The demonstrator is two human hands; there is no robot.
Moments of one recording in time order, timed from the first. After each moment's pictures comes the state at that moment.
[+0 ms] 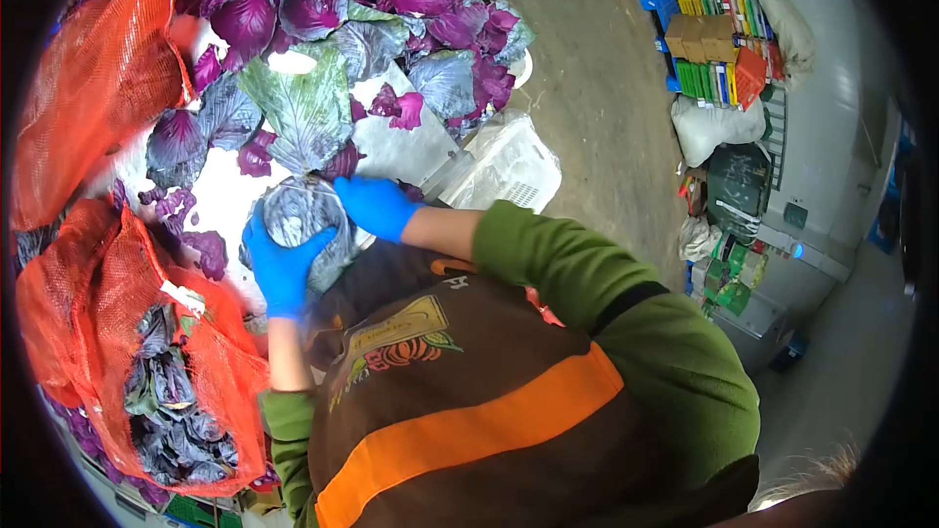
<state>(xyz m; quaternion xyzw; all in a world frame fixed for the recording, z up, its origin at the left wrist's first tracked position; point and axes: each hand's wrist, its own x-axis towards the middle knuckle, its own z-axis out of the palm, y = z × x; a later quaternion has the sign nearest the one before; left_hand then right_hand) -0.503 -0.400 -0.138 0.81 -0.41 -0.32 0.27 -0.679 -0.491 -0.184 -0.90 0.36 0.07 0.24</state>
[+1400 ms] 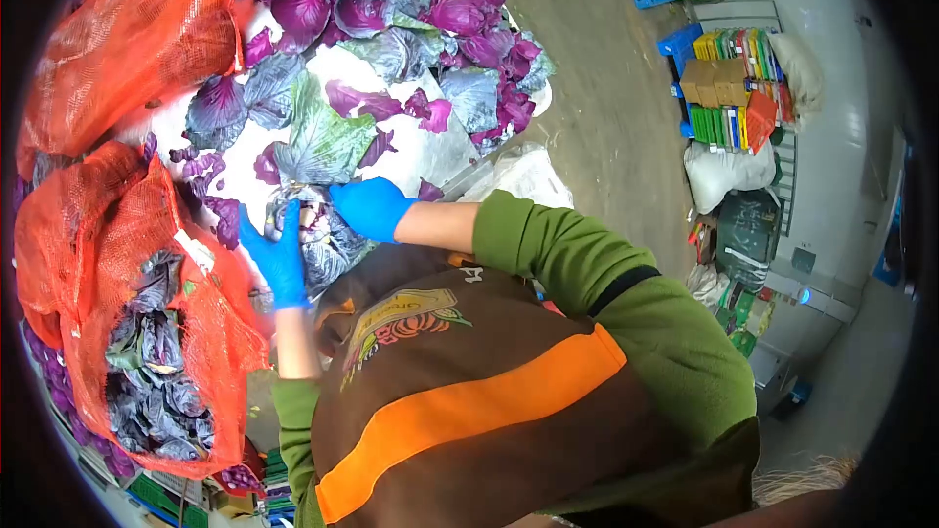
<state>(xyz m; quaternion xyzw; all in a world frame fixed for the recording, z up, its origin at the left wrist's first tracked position) -0.492 -0.358 -0.158 0.81 -0.20 -0.25 0.49 -0.640 -0.475 -0.168 -0.93 0.26 0.08 0.26</state>
